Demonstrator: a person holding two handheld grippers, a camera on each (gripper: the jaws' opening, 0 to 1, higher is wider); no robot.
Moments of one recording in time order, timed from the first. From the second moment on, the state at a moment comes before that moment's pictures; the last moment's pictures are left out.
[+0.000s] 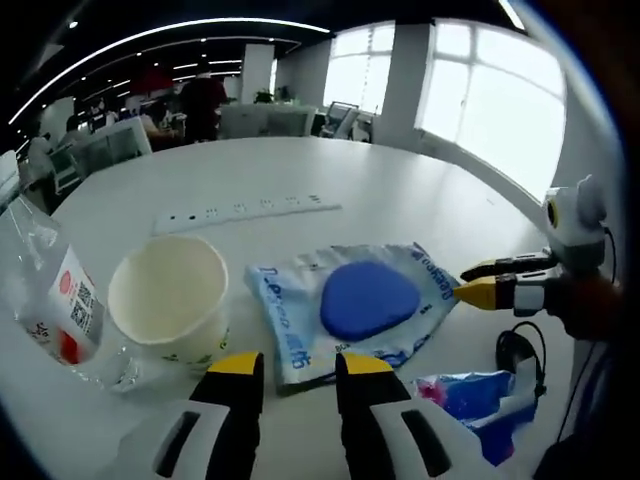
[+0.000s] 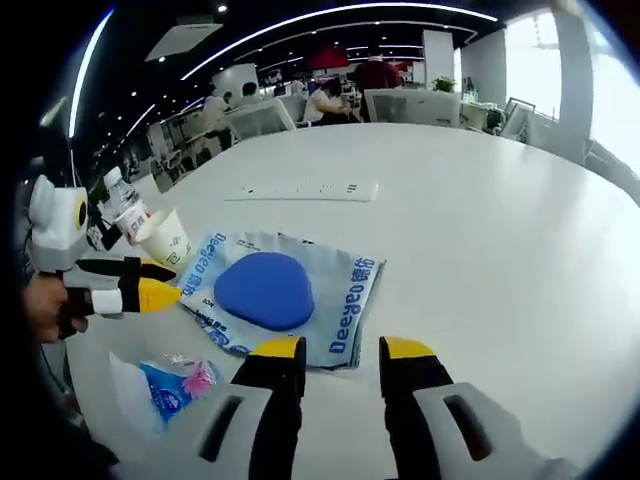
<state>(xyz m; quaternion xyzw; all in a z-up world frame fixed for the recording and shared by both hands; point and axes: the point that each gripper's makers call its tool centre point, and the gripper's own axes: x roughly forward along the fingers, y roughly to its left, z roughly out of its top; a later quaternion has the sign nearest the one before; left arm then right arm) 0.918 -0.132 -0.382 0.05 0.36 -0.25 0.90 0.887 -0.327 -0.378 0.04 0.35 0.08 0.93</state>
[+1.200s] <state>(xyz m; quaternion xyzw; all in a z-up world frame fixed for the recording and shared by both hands) 0.835 -0.140 -0.370 0.14 0.36 -0.43 0.82 0.747 -0.313 -0.347 0.13 0.31 0.00 0.94</state>
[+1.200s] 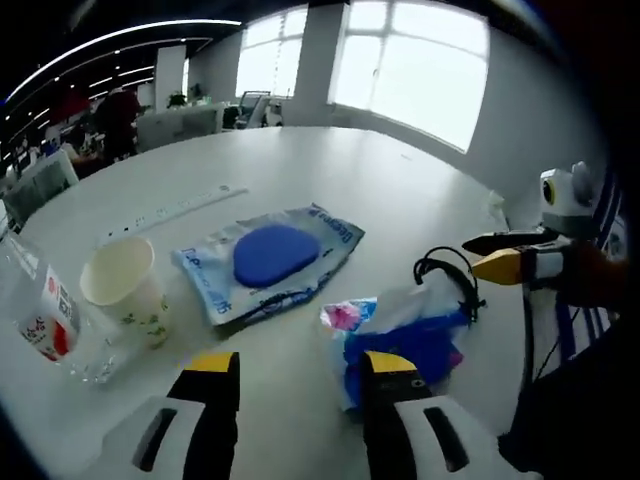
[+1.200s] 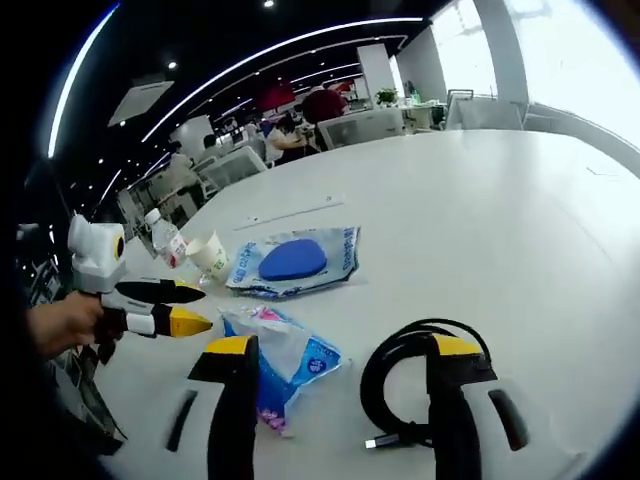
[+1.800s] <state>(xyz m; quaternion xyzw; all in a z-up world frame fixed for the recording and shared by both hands) 0.811 -0.164 -0.386 0.14 0.38 -0.48 0.78 0.726 -0.266 -0.385 0.17 0.35 0.00 0.92</state>
